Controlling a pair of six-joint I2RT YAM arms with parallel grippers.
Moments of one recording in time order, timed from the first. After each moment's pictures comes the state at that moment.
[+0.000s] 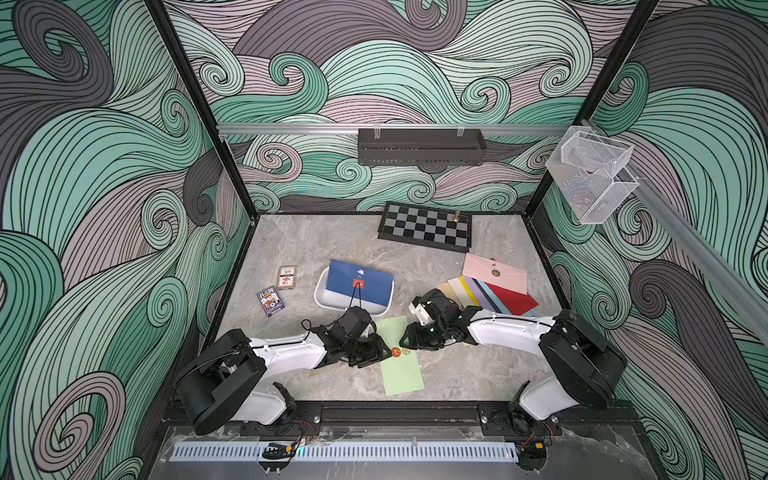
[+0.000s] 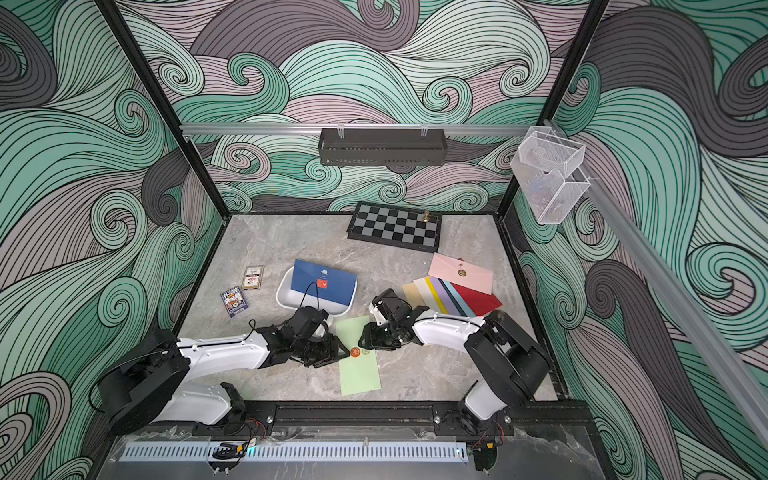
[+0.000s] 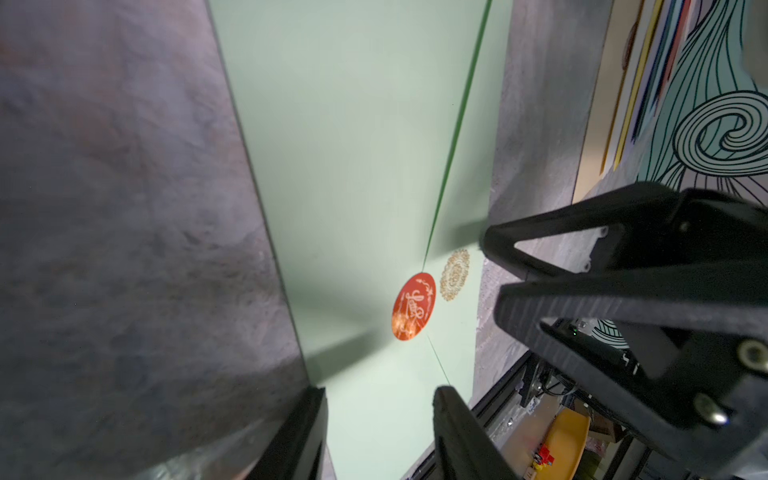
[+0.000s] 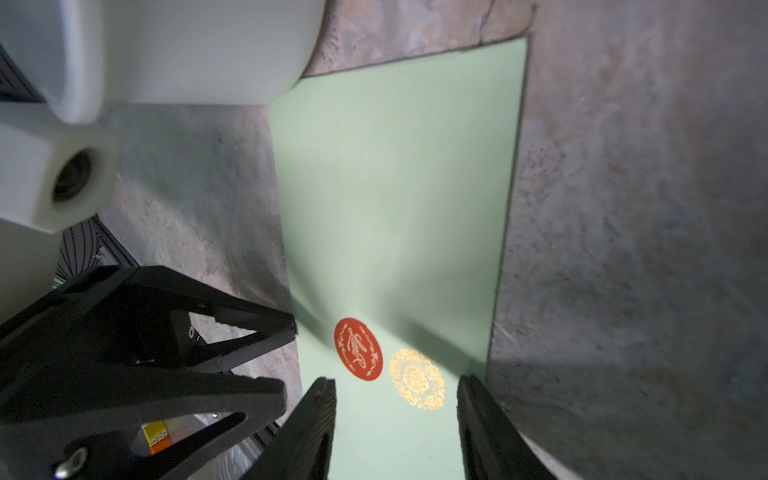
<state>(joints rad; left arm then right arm) -0.81 1.37 0.46 -0.03 0.38 -1.01 0.76 1.54 0.69 -0.25 -0.41 0.74</state>
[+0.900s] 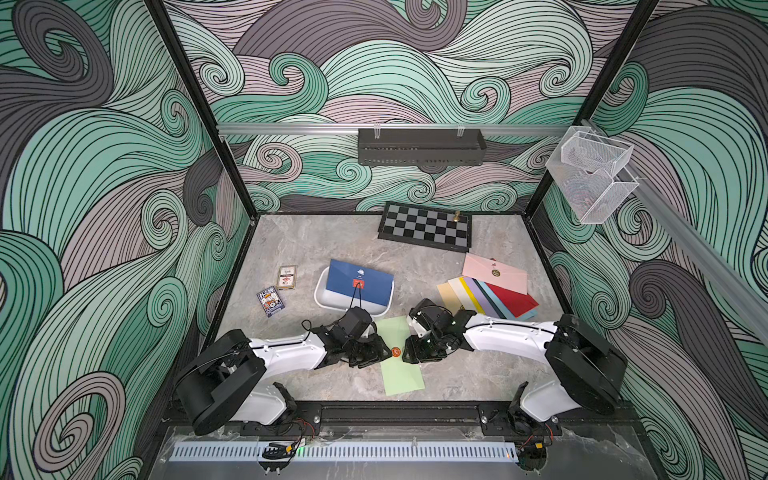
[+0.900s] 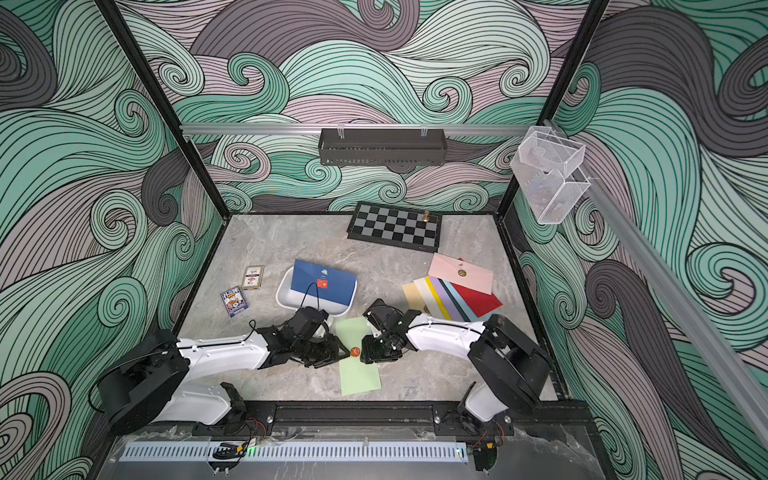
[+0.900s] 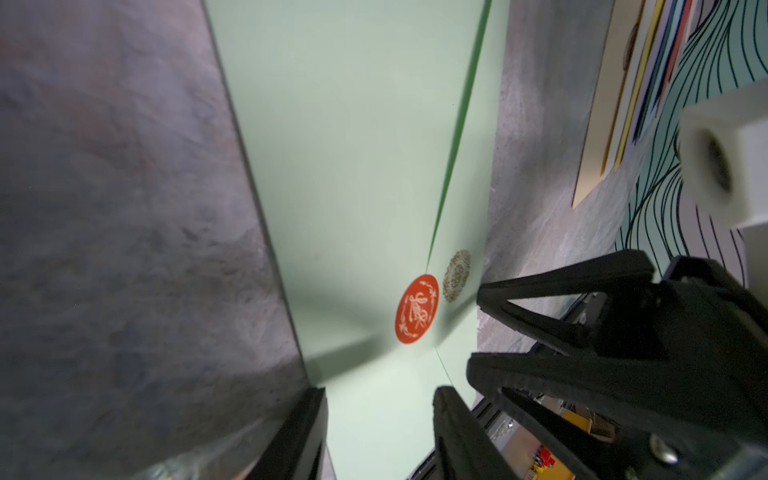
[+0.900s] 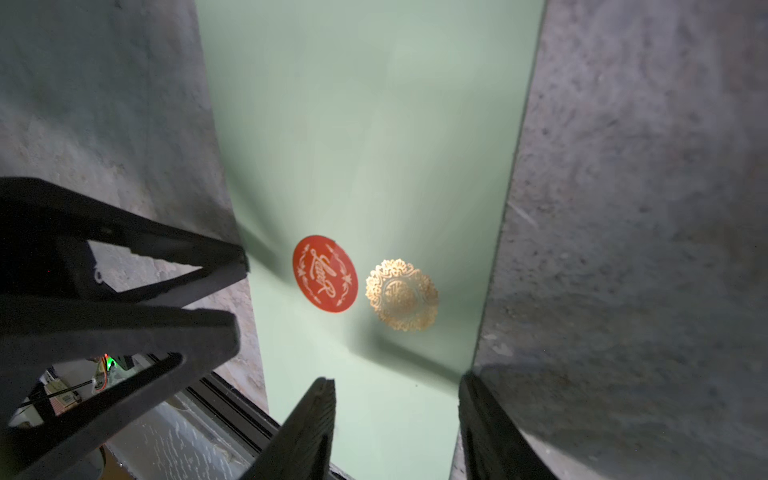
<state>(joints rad) -0.82 1.37 0.46 -0.03 0.37 -1.02 0.88 1.53 0.74 -0.45 -0.30 0.73</state>
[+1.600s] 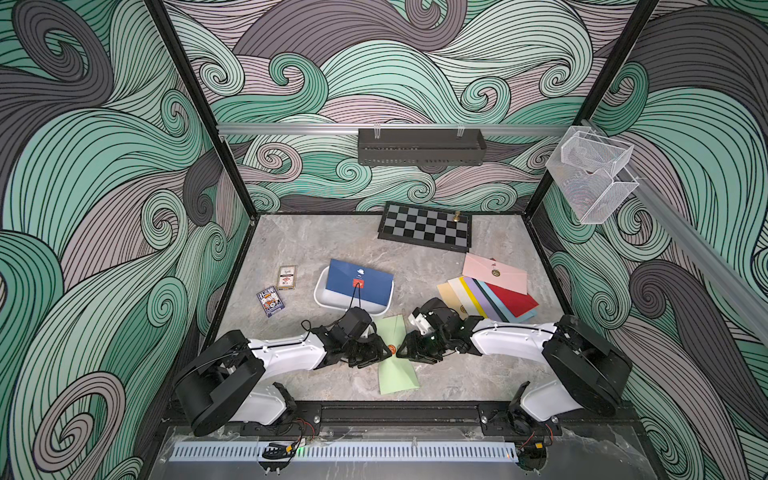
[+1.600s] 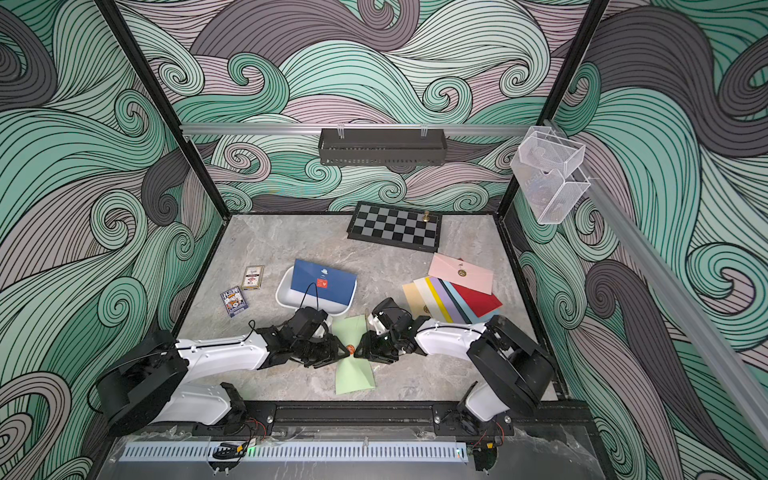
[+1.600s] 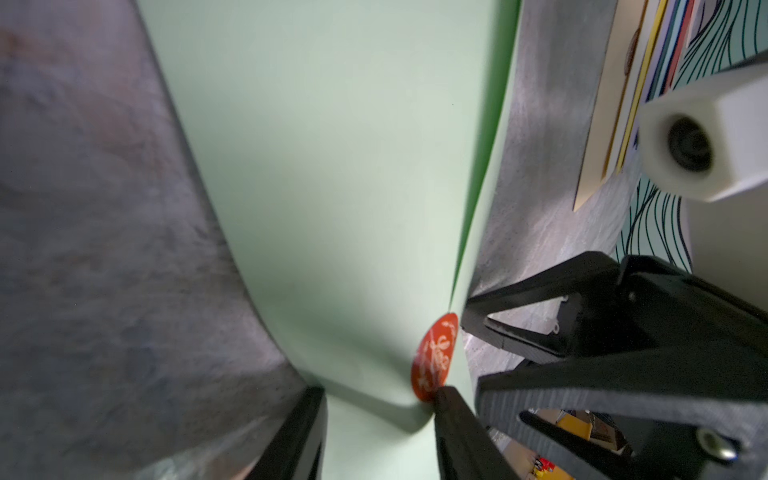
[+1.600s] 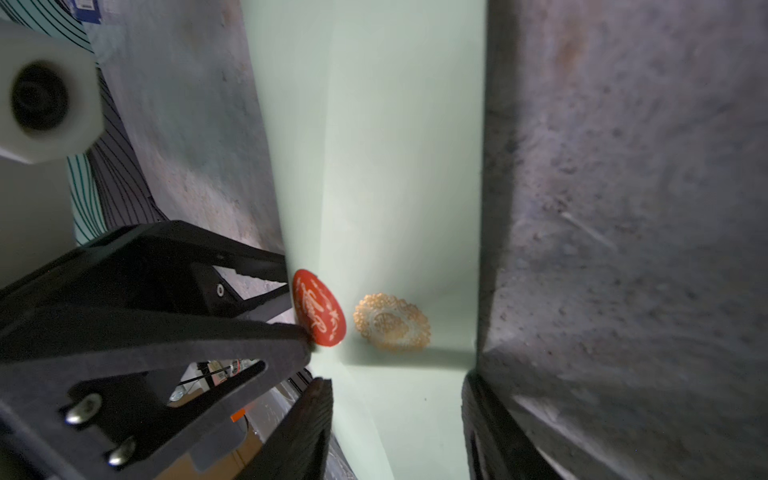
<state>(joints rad) -0.82 1.36 0.45 -0.03 0.37 -1.02 0.81 1.51 0.60 -0.13 -0.52 0.93</state>
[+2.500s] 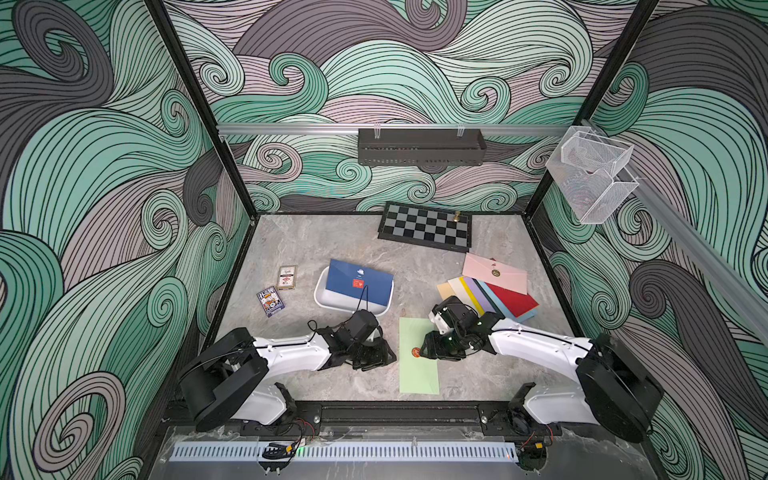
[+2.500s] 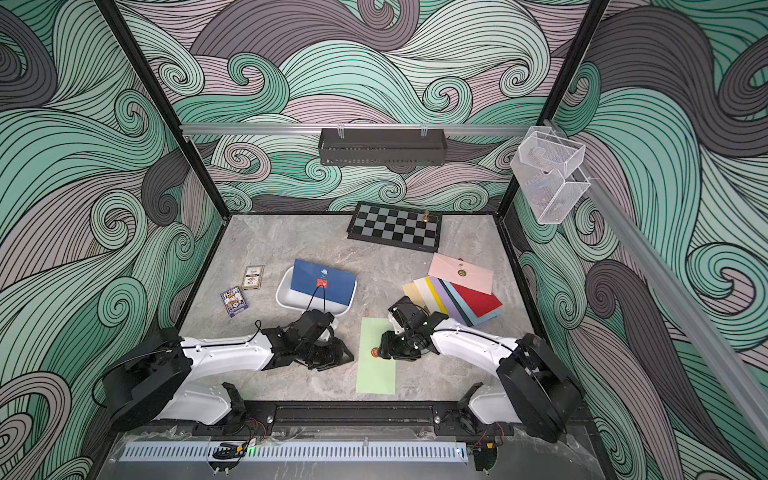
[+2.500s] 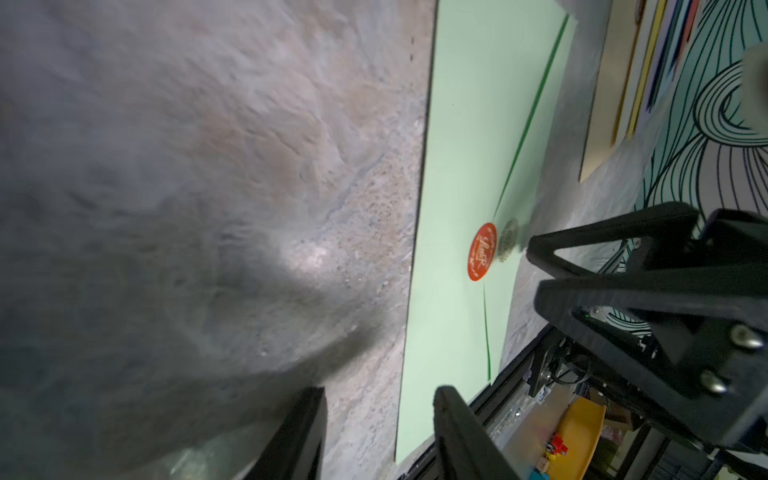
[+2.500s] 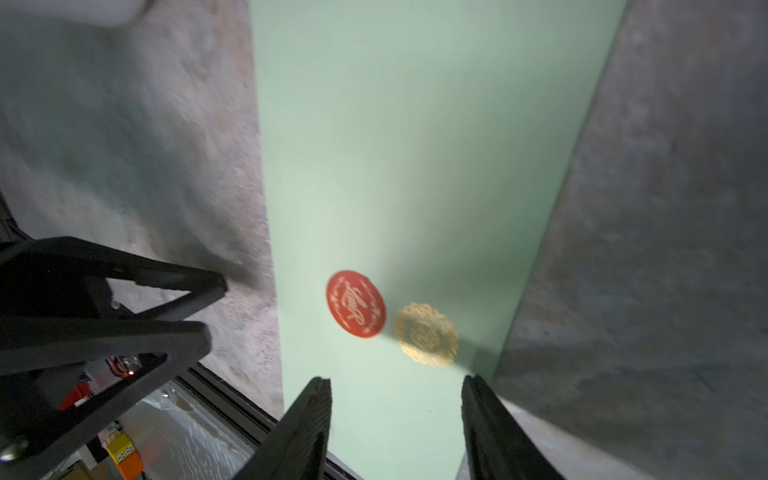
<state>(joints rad) -0.89 1.41 0.49 -0.03 0.36 -1.01 0.71 1.33 0.58 -0.50 -0.32 0.72</state>
